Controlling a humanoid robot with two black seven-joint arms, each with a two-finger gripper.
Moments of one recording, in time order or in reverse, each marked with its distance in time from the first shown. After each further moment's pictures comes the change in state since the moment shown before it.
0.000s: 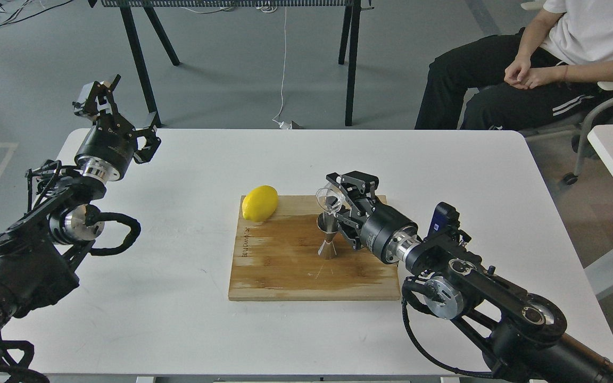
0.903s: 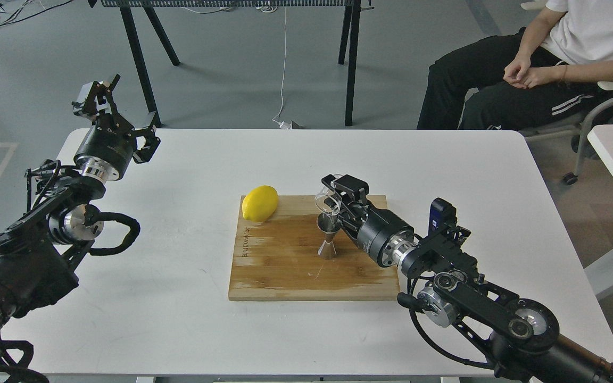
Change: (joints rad) left arm 0.000 0.002 0.000 0.000 0.000 0.000 0.000; right arm 0.010 -0.004 -0.050 -0.004 -0.219 -0.054 0.006
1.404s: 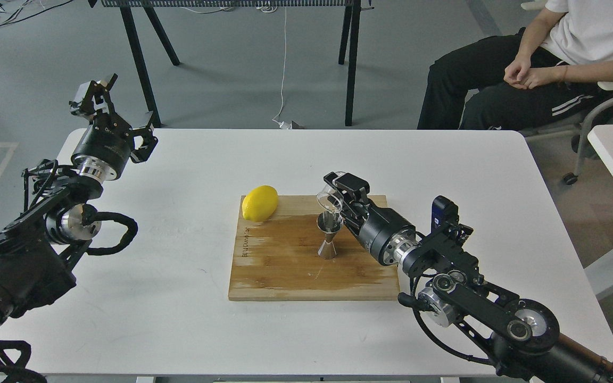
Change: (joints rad) left arm 0.000 0.010 0.000 0.000 -0.003 0.000 0.000; right arm 0.002 -0.002 -0.004 0.001 -0.061 -0.013 0.008
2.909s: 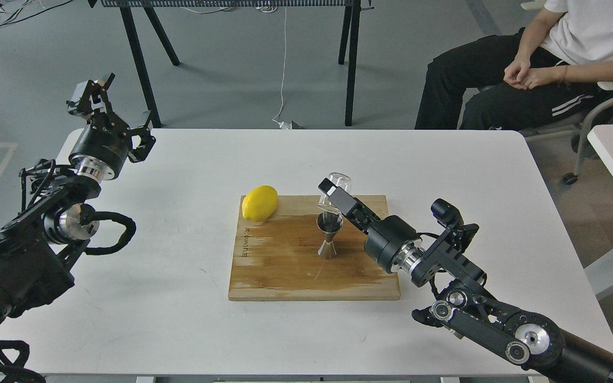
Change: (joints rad) left arm 0.000 0.006 -0.001 0.000 0.000 0.000 0.000; right arm 0.027 -0.087 -0.129 -0.023 -0.328 -0.061 0.150
